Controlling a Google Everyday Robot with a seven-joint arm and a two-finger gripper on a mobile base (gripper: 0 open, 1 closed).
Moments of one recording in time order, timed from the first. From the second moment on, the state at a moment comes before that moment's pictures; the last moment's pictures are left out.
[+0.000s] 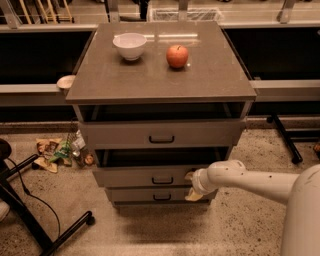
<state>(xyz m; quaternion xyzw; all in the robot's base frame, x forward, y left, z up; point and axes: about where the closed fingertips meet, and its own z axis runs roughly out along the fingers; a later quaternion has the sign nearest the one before) 0.594 -0.134 0.381 -0.68 0.69 0.04 0.25</state>
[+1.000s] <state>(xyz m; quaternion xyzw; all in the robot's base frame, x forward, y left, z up) 0.630 -0.147 0.390 -0.67 0.69 0.02 0.28</state>
